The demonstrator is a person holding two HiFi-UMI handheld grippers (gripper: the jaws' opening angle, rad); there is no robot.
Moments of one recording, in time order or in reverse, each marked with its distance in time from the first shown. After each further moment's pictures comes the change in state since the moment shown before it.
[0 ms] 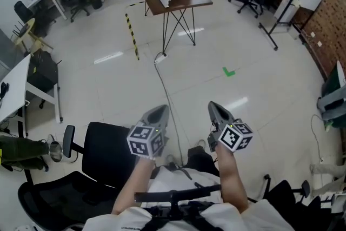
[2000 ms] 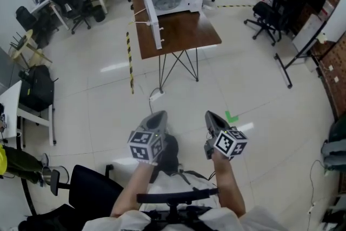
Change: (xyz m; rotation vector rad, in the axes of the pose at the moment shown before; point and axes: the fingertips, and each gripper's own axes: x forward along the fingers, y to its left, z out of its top) left arm 0.380 0.117 0.166 -0.017 -0.010 0.152; right arm 0.313 -0.258 0.186 0.033 0.124 0.023
